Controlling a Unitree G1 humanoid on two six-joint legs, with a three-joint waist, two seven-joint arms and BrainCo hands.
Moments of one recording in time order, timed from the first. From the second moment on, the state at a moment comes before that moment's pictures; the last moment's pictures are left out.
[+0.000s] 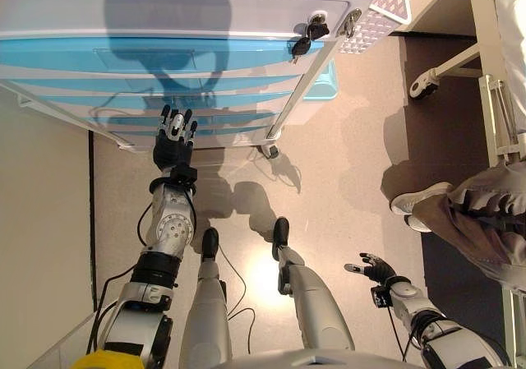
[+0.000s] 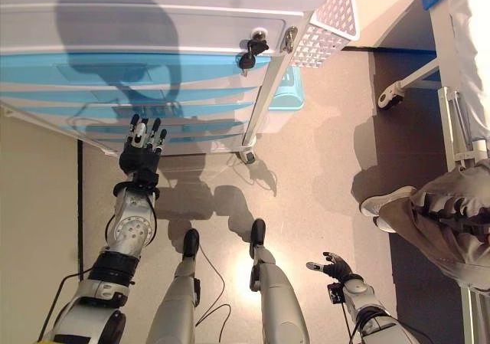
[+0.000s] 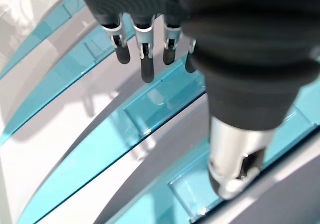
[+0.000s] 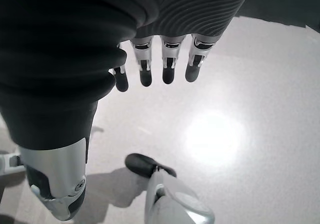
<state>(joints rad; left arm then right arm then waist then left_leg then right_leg) -0.42 0.28 -0.06 0.30 -1.11 -0.26 0.12 -0.25 -0.34 0.23 1.20 0.21 -0.08 0.03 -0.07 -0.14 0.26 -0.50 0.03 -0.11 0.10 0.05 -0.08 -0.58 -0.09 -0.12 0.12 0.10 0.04</state>
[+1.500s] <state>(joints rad) -0.42 0.18 -0.03 0.29 -1.12 -0.34 0.10 -0.23 -0.33 0.23 1.20 0.21 -0.08 0.00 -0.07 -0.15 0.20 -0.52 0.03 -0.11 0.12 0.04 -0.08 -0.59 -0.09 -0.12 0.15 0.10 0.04</state>
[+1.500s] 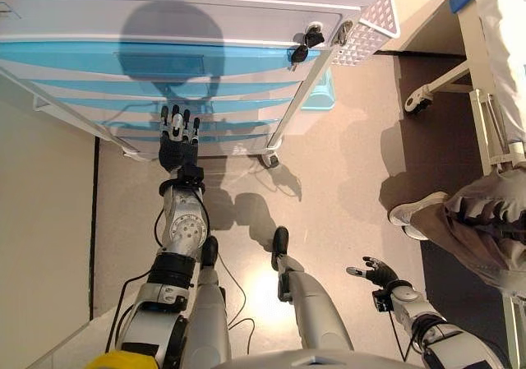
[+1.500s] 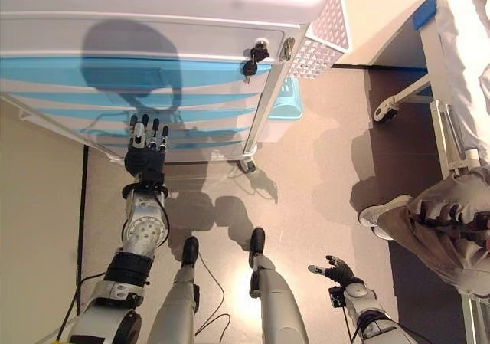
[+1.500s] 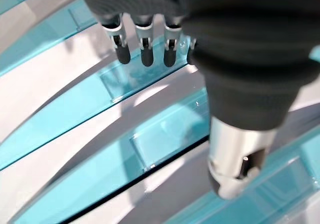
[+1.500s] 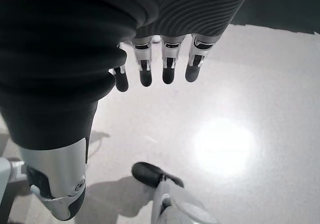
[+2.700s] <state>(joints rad) -0.33 0.26 0.06 0.47 -1.08 -0.31 0.11 -0.21 -0.33 0.21 1.20 0.21 -0.08 -0.01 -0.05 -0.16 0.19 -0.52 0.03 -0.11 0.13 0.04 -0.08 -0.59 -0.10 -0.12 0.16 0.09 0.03</state>
